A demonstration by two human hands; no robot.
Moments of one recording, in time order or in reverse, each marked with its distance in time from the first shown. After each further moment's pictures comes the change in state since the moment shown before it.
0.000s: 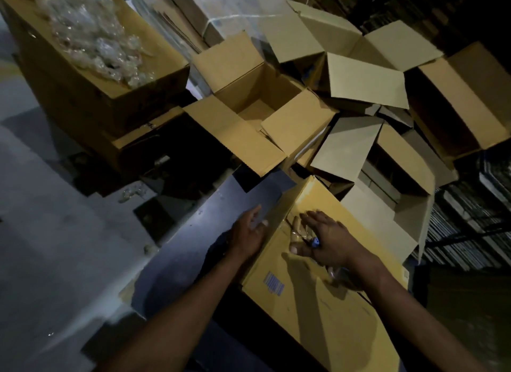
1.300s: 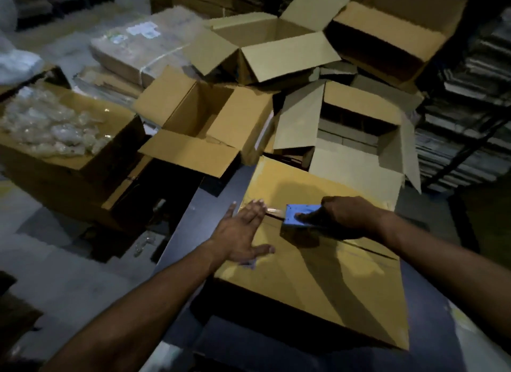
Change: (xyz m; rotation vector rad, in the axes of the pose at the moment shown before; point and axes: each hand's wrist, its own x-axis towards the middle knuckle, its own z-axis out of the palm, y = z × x) left_hand -0.027 0.040 0.034 1.521 -0.485 0.700; right_hand -0.106 0.098 0.019 -0.155 0.023 -0.087
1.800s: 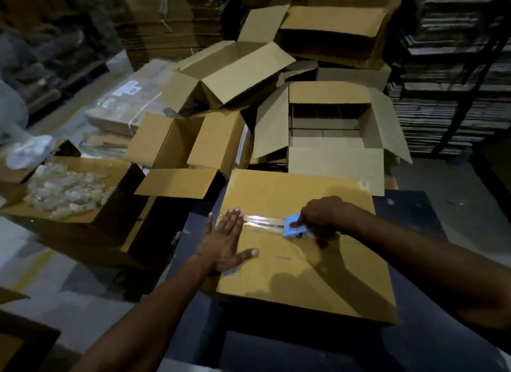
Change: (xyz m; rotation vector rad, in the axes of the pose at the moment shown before) left_hand -0.004 0.030 -0.013 0.143 -0.023 -0.078; right_hand -0.014 0.019 0.059 0.173 -0.095 0.154
